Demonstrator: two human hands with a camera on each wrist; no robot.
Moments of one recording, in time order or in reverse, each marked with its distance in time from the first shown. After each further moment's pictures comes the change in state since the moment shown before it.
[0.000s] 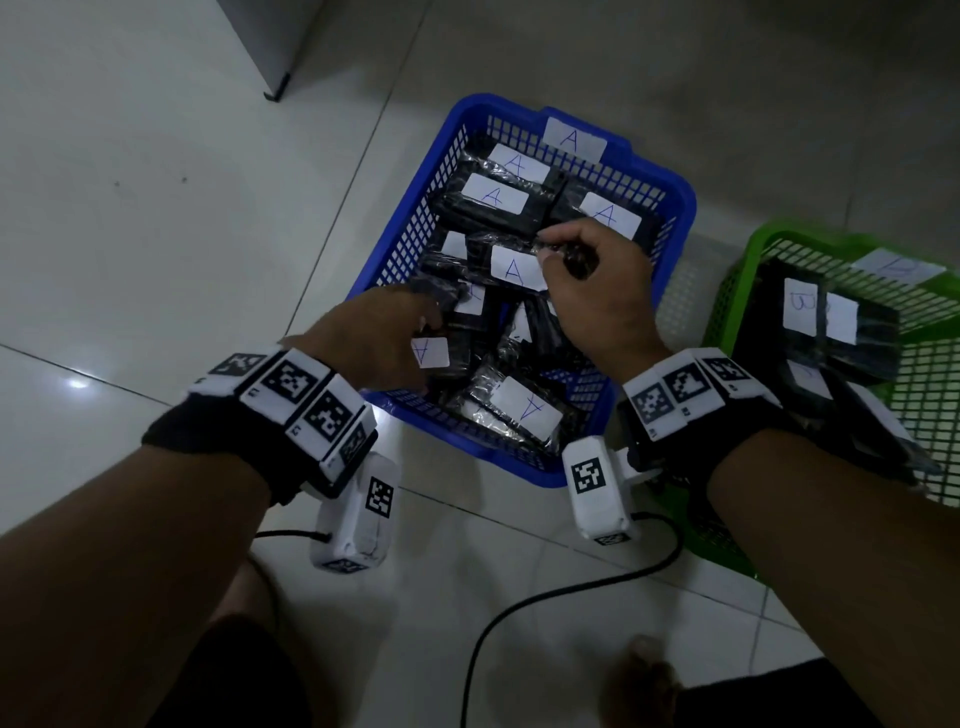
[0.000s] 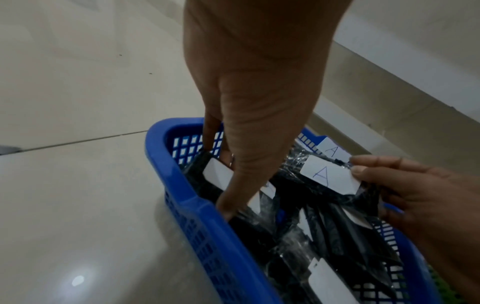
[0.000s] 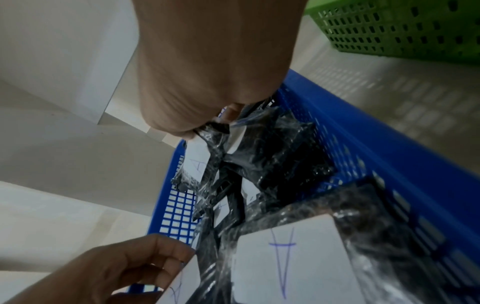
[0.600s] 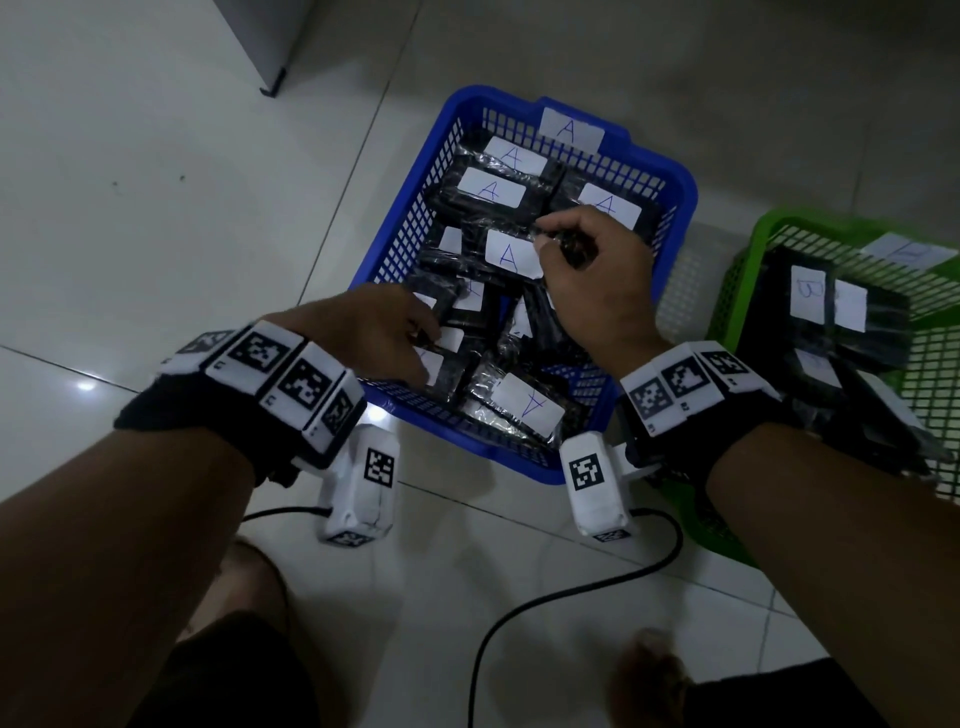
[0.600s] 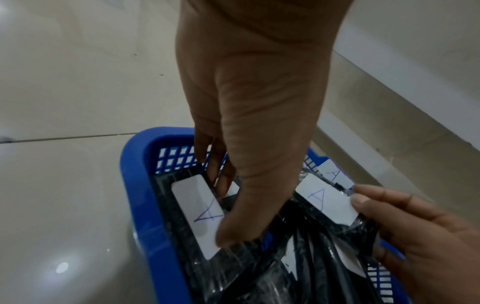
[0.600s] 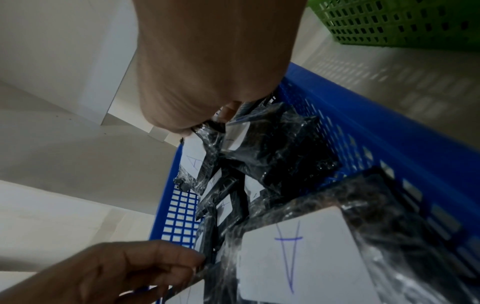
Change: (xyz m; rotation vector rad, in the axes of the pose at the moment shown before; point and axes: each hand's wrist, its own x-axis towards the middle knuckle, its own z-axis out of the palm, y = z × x) left_hand 0.001 0.003 -0.014 -0.015 -0.154 -0.034; right_hand -0.002 -0.002 0.005 0.013 0.047 -0.052
